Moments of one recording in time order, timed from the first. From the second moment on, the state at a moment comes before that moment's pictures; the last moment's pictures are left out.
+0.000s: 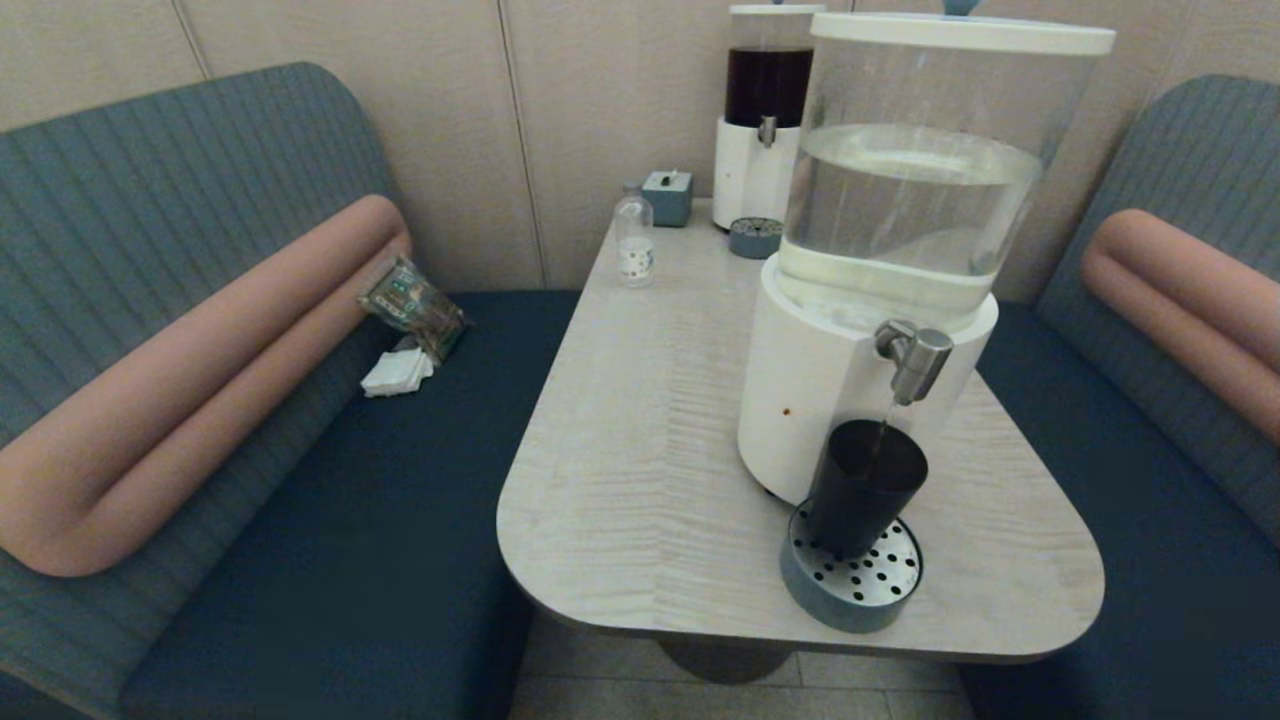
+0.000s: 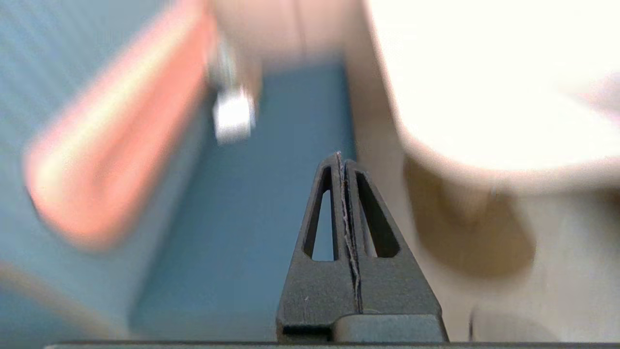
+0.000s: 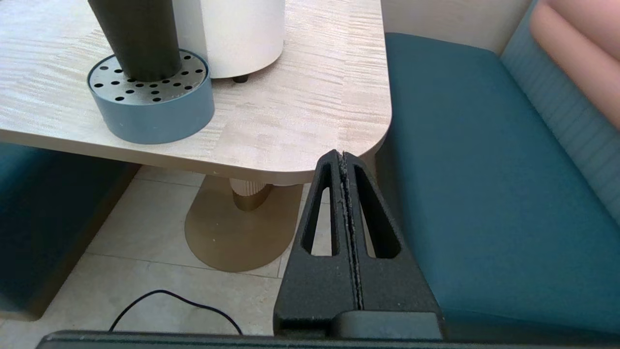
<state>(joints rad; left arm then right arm) 0.02 0.08 -0.27 0.09 -0.06 0.15 -0.01 0.00 0.00 -0.03 -0.01 -0.06</state>
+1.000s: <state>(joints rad) -0.19 1.29 -1.56 0.43 -0.88 0.01 -0.01 0.00 0.00 -0.03 -0.01 -0.06</state>
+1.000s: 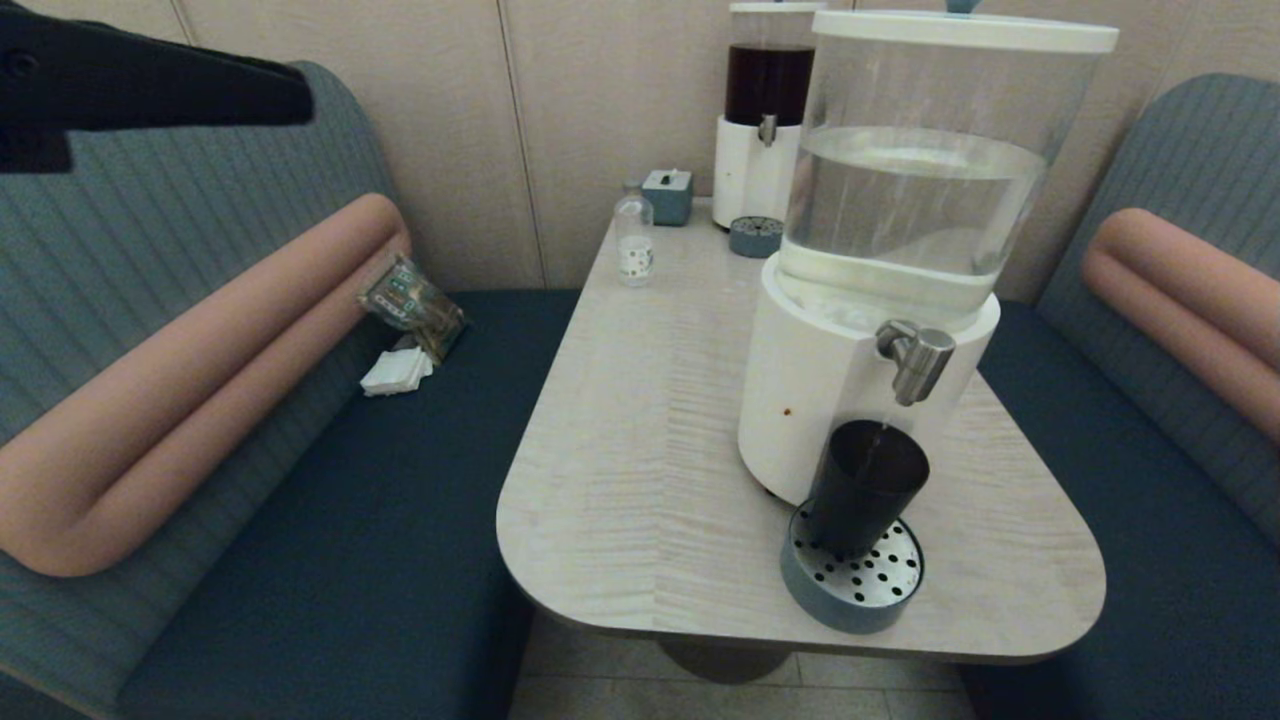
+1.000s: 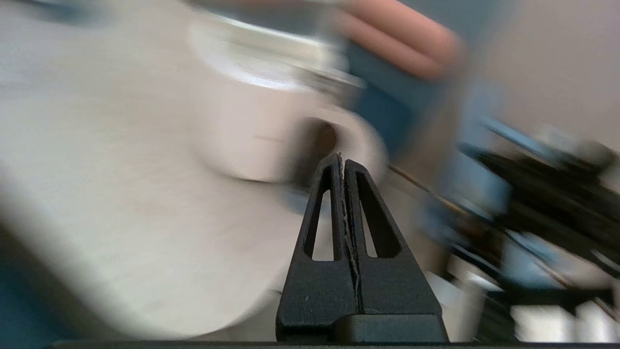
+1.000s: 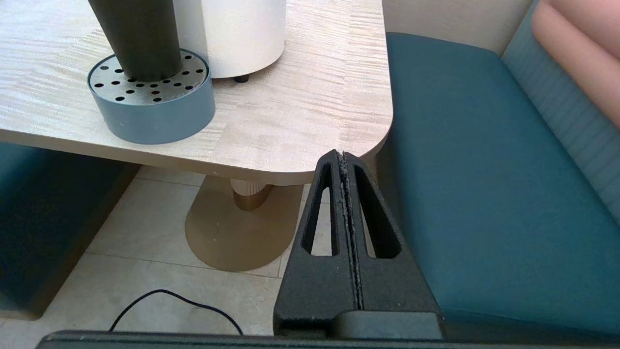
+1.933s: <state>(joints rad) -0.72 1.70 -1.80 0.67 -0.29 0.62 -0.01 0.00 0.00 -0.03 -0.01 -0.06</state>
